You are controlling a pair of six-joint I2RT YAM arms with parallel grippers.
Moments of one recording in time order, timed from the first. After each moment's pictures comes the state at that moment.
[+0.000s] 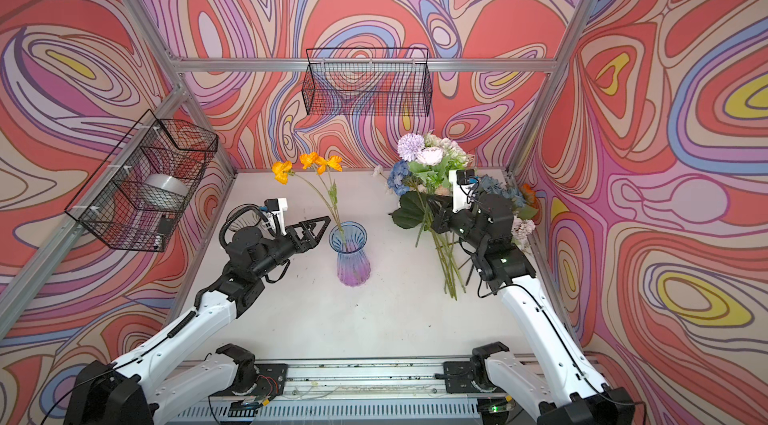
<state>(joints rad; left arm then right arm) -0.37 1.02 0.57 0.36 0.35 -0.81 0.23 0.99 0.93 -0.09 -0.41 0.26</state>
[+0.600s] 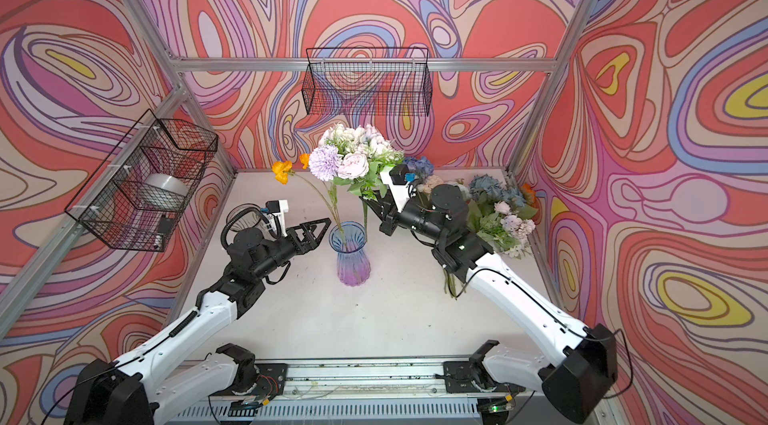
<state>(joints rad) -0.37 1.01 0.55 0.36 0.36 -0.80 0.61 1.23 1.10 0.19 -0.49 0.05</state>
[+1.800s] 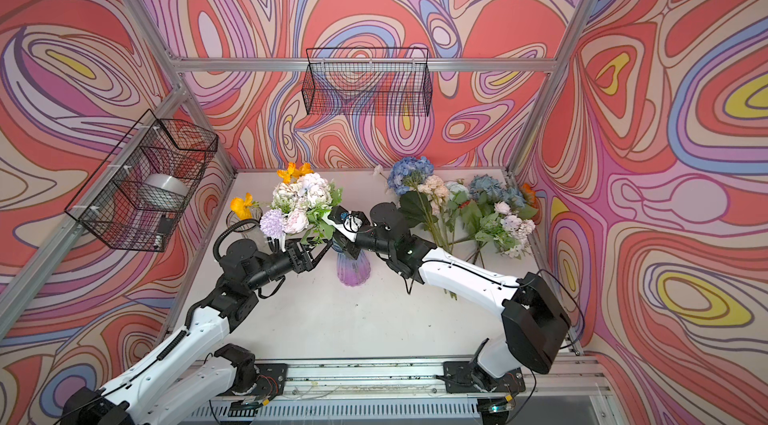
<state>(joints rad) -0.37 0.90 0.50 0.28 0.55 -0.72 0.81 1.50 1.06 0.23 -0.36 -0.28</state>
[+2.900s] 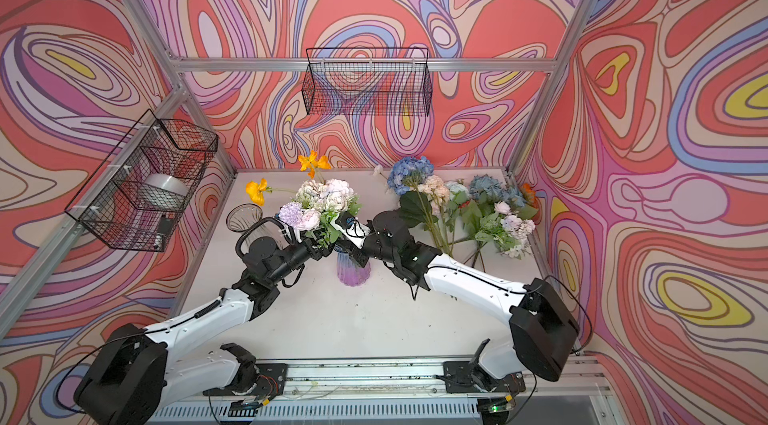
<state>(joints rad) -0.48 1.17 0.45 0.73 0.30 -0.73 0.81 1.44 1.00 0.12 -0.26 -0.22</state>
